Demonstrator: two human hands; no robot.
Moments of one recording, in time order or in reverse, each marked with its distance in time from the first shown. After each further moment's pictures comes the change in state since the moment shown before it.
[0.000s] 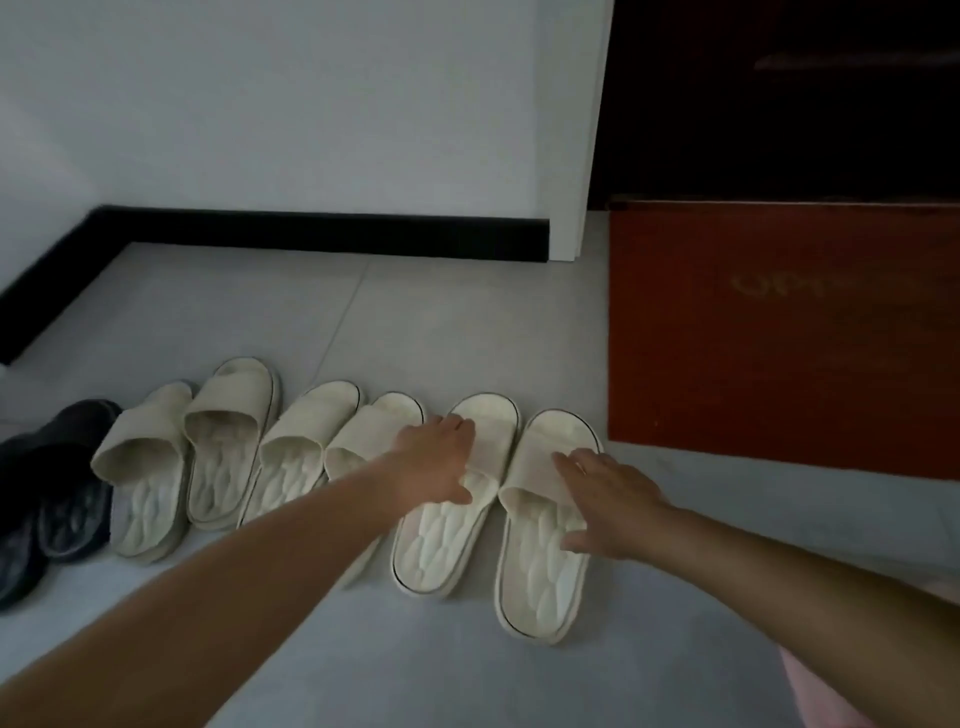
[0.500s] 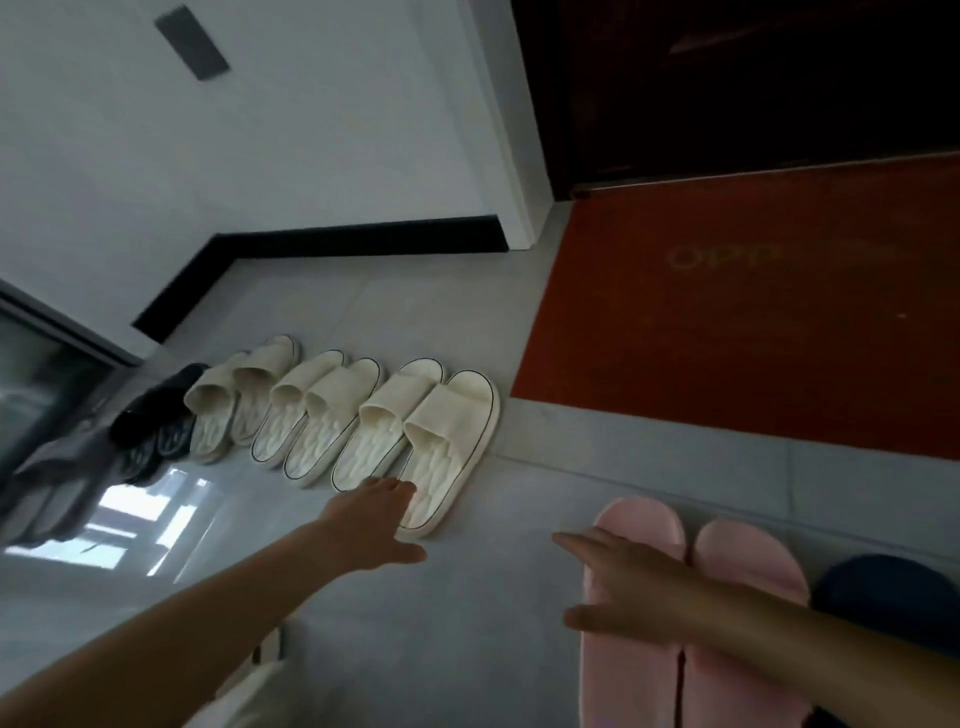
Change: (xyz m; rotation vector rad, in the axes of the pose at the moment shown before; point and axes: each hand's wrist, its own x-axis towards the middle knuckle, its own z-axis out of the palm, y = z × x) left_hand -0.128 0.198 -0.024 -0.018 -0.243 -0.304; right_hand -0.178 0.168 0.082 0.413 -0.136 -0.373
